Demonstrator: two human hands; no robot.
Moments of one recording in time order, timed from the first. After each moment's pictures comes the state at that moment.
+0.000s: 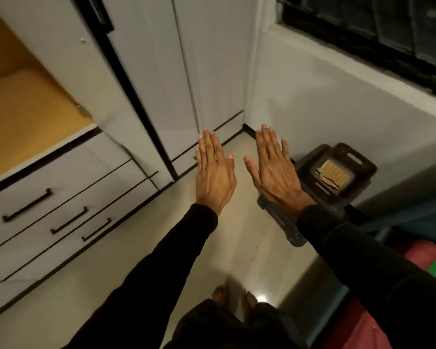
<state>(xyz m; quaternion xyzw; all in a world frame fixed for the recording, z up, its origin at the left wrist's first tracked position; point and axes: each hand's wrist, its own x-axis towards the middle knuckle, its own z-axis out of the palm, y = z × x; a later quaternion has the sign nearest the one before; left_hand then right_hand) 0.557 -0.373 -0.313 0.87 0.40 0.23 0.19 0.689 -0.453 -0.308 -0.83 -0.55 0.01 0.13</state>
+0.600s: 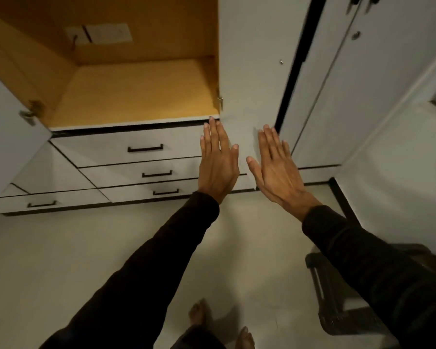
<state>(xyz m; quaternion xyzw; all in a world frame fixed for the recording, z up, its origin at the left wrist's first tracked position) 0.388 -0.333 -0.250 0.74 0.58 0.34 0.08 0.543 -0.349 -0.245 -0.62 -0.77 0.00 0.14</state>
